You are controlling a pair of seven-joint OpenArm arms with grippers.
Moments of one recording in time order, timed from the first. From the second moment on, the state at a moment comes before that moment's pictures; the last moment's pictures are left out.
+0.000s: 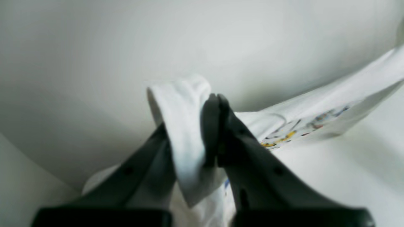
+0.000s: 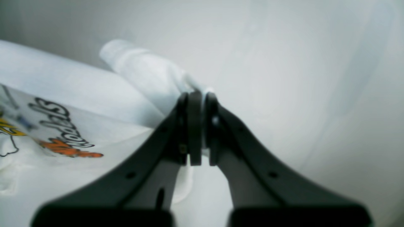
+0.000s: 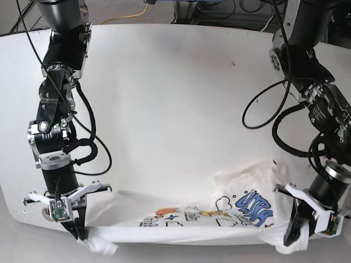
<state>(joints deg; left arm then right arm) -31.4 -11.3 -18.2 113.2 -28.3 -33.5 58.9 20.4 15.5 5.0 112.2 4.6 13.5 -34.5</state>
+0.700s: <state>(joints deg) -0.3 -11.4 -25.2 113.9 -37.9 -32.8 59.1 -7.5 7.1 8.3 114.0 4.4 13.5 -29.4</state>
